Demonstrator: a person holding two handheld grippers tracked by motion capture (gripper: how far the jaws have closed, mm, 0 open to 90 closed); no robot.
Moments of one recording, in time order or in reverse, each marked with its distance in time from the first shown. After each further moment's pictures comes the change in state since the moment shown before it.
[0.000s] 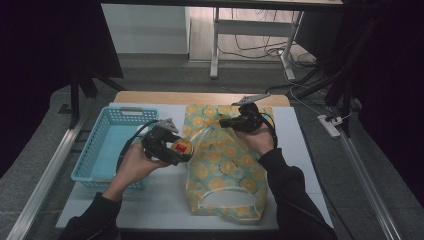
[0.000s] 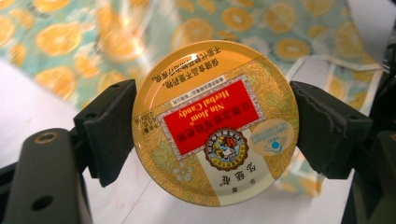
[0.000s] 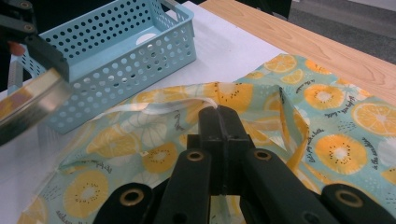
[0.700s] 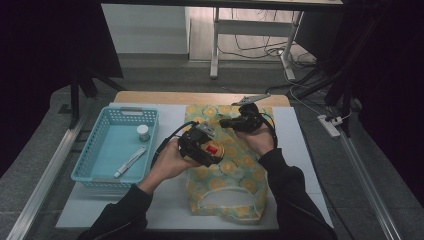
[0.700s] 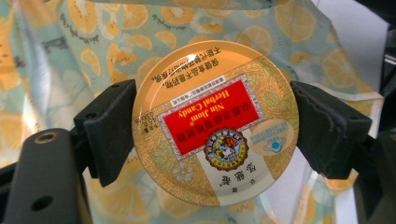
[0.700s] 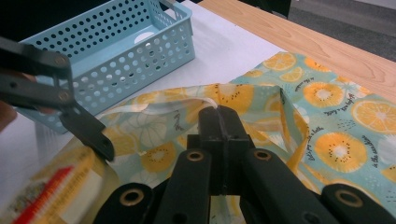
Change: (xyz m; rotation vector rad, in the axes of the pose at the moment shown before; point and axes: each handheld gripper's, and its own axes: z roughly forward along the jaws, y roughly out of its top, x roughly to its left) left arm -0.023 0.047 0.067 0.016 -0.035 0.100; right arm -0.002 -0.002 0.001 0.005 0.000 0.008
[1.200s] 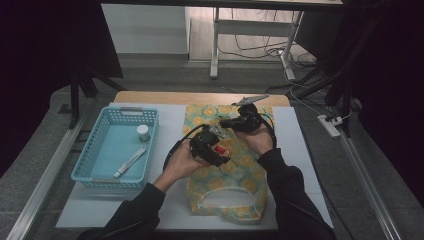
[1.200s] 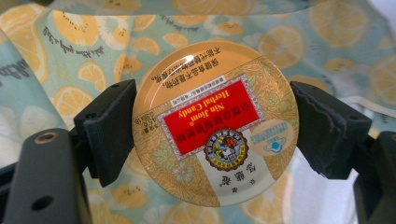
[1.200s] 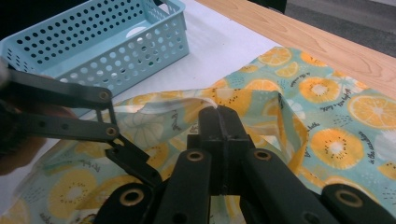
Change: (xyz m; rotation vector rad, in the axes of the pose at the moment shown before) left arm 0.007 0.004 0.043 0.015 0.046 -0.006; right arm -0.006 -0.004 0.006 0.012 -0.015 0.001
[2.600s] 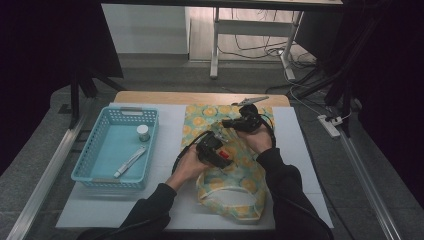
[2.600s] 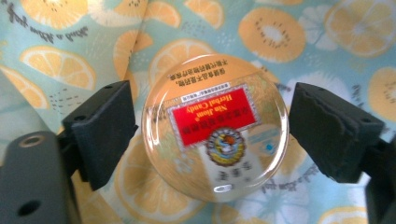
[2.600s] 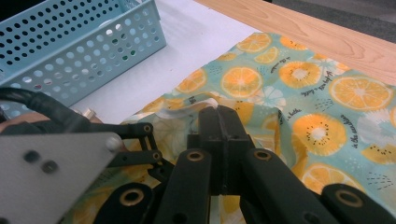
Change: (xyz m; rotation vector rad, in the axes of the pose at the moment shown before) left arm 0.019 -0.018 0.060 -0.005 0.021 -0.039; right arm -0.020 -0.011 0.012 0.012 -0.037 0.045
